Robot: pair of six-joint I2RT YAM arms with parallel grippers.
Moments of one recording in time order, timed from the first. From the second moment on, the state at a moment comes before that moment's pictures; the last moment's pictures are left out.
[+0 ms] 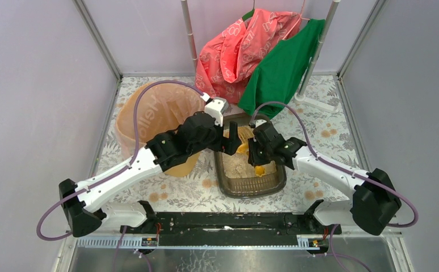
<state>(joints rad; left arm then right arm) -0.94 1.23 1.20 -0.48 -0.15 -0.46 0.73 1.31 0.84 -0.50 0.02 0.44</state>
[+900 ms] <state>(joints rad) -0.94 1.03 0.86 0.13 -0.16 -0.40 0.44 1.06 0.97 -0.69 -0.49 0.48</state>
